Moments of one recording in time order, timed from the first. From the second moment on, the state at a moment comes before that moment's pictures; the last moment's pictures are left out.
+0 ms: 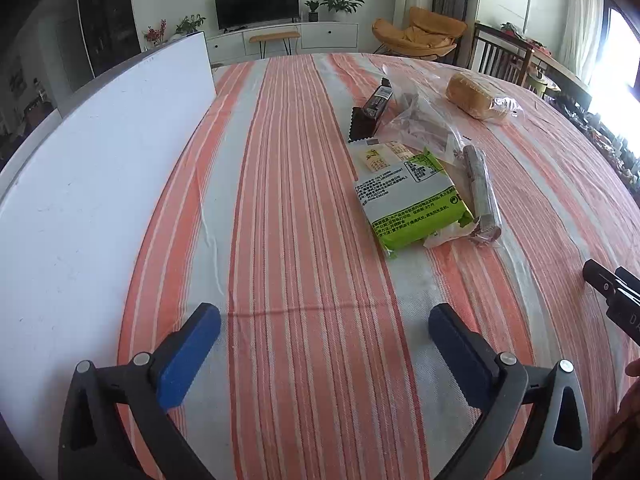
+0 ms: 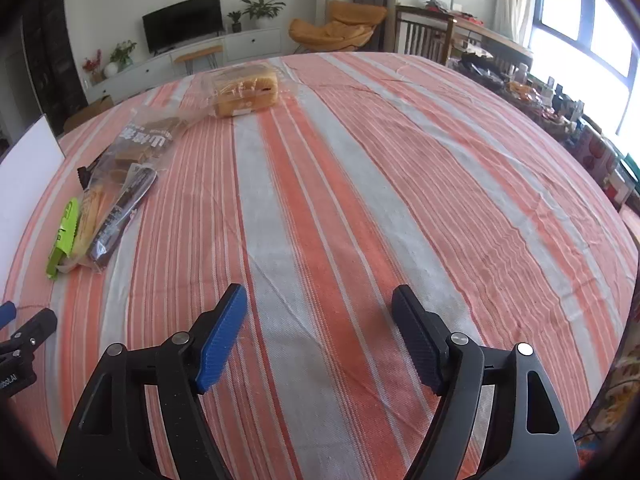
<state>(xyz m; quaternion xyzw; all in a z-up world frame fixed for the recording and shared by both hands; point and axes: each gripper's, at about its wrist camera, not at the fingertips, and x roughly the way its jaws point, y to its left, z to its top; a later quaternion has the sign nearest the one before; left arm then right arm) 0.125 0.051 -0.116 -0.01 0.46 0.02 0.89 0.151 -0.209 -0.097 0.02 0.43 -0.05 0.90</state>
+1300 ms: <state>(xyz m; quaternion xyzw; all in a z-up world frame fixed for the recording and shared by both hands) 0.125 0.050 -0.116 -0.01 0.46 0.02 0.89 0.150 -0.212 -0.099 0.03 0.44 -0.06 0.90</state>
